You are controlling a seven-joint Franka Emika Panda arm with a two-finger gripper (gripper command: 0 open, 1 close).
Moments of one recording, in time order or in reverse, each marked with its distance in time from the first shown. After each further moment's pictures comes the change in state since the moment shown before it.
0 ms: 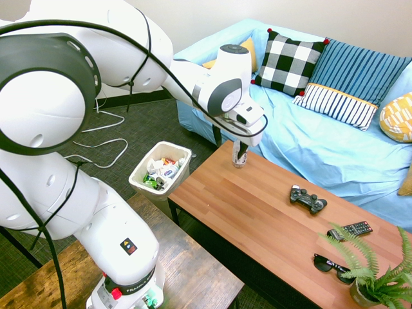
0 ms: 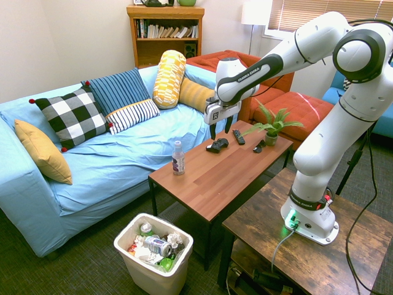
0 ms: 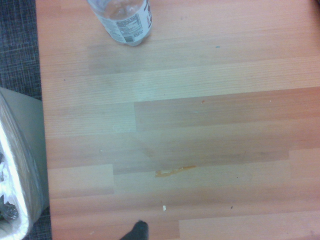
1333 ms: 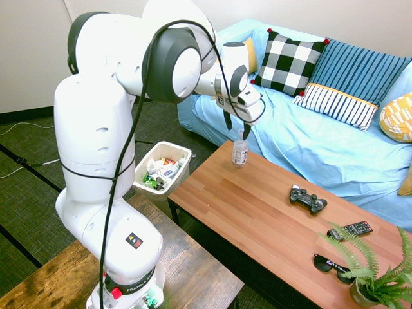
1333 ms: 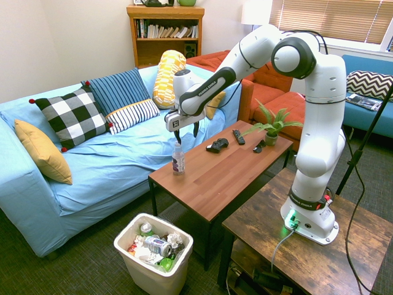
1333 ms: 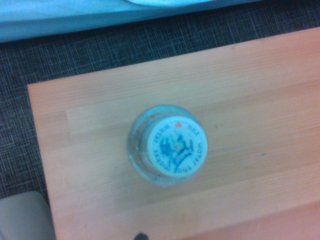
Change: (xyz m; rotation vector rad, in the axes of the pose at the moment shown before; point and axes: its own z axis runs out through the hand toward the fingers) arm 0.038 -0.171 0.074 -0.052 0.089 0.145
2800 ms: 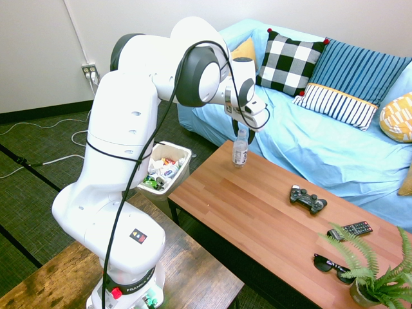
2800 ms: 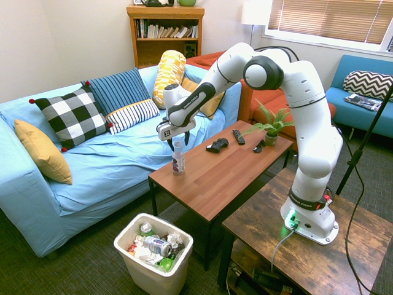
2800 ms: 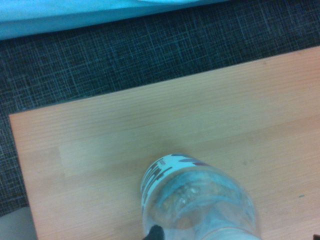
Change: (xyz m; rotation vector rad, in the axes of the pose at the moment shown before) arm 0.015 -0.051 0.065 -0.025 -0.006 0.002
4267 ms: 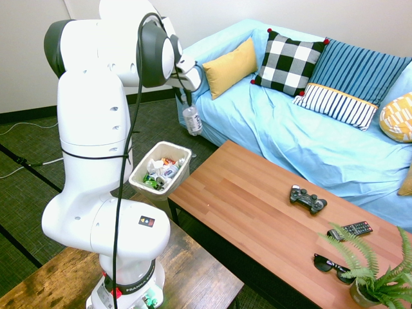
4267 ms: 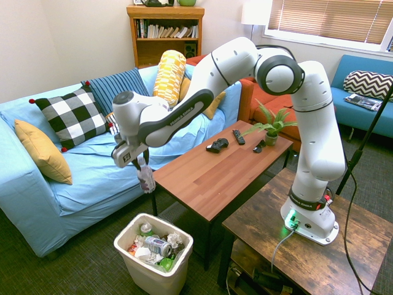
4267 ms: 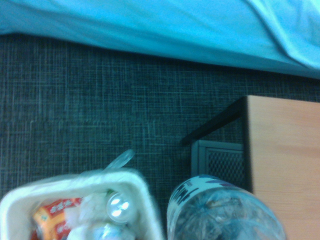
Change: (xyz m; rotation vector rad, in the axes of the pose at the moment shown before) arm -0.327 -0.060 -0.111 0.056 0.130 -0.354
